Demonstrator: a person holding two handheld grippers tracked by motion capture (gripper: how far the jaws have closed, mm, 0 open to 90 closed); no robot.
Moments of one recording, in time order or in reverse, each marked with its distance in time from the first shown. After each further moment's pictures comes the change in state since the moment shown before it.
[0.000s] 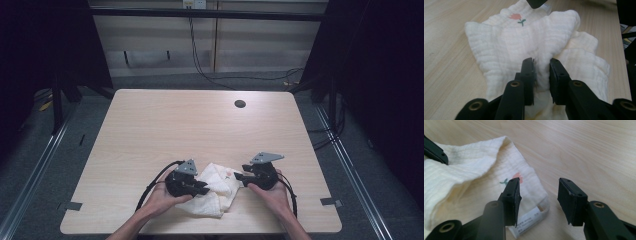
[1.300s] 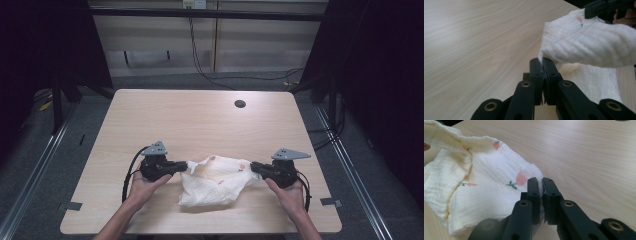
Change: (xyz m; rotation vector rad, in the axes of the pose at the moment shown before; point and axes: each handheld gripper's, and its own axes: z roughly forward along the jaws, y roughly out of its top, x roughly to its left) left arm 0.039 -0.014 -0.063 -0.226 0.146 -0.183; right arm -0.016 0.004 -0.053 -0.132 0.020 0.079
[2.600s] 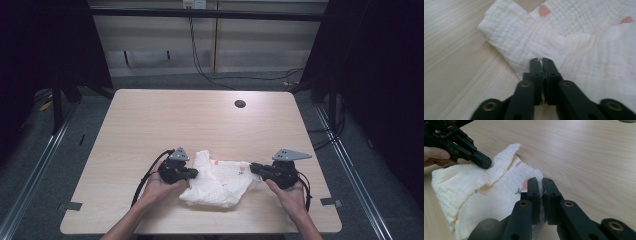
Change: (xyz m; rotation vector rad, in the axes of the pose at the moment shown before) left arm -0.009 -0.004 0.055 0.213 0.037 0.098; right arm 0.003 0.001 -0.004 -0.006 0.035 -0.002
